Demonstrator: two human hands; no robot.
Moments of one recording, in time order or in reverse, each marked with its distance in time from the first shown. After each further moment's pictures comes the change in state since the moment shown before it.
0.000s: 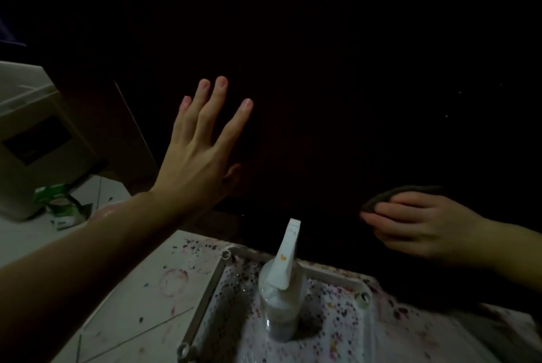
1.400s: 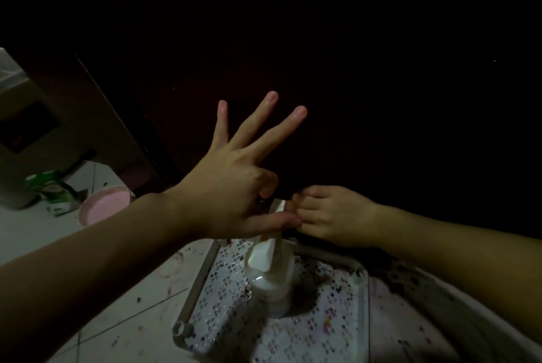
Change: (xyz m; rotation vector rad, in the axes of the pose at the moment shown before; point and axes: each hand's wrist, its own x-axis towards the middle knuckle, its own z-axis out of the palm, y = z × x) left_hand 0.008 0.068 -0.027 -0.219 -0.421 0.288; right_hand 0.097 -0.046 0.049 0.297 0.089 0.044
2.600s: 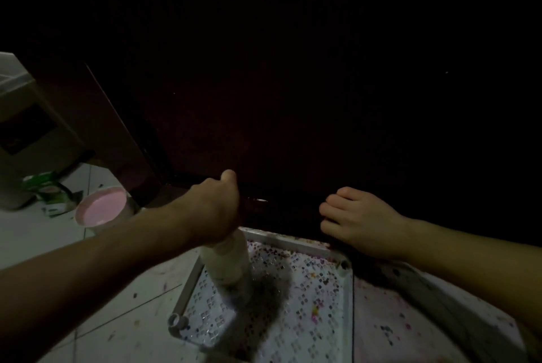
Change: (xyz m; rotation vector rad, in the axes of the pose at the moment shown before) left_hand -0.010 0.024 0.007 -0.445 -0.514 -0.815; right_hand -0.055 -0.016 -0.029 0.013 -0.065 0.185
